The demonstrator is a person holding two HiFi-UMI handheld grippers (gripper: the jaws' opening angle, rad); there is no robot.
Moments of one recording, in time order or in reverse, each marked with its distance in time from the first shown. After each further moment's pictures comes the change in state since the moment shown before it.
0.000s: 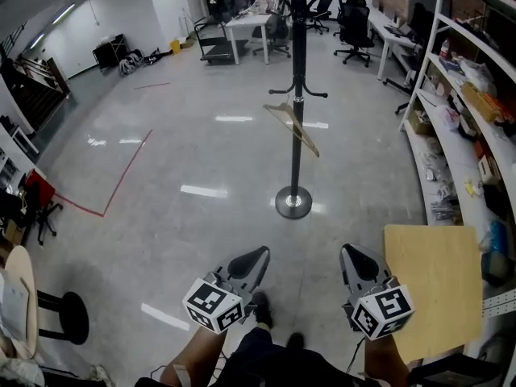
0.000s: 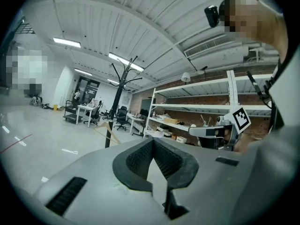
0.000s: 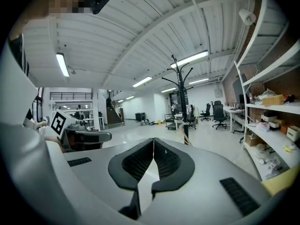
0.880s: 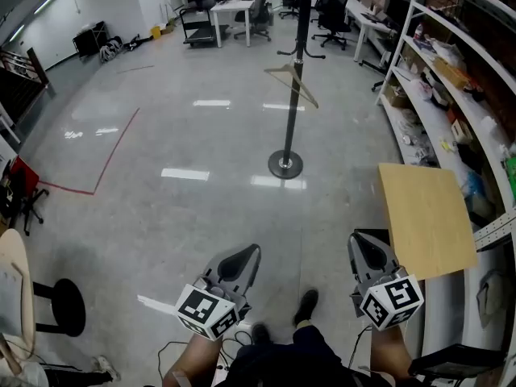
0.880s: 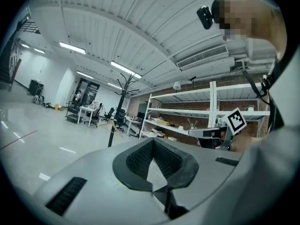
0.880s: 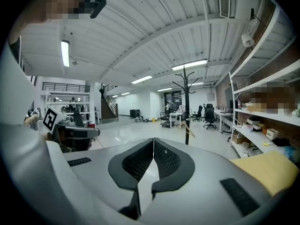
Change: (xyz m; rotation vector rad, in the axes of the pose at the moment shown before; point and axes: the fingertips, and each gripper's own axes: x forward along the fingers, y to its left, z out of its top) left arm -0.249 -0.055 -0.037 -0.018 -0.043 -0.037; right arm -0.139 0.193 -0.038 -0.042 0.021 -0.126
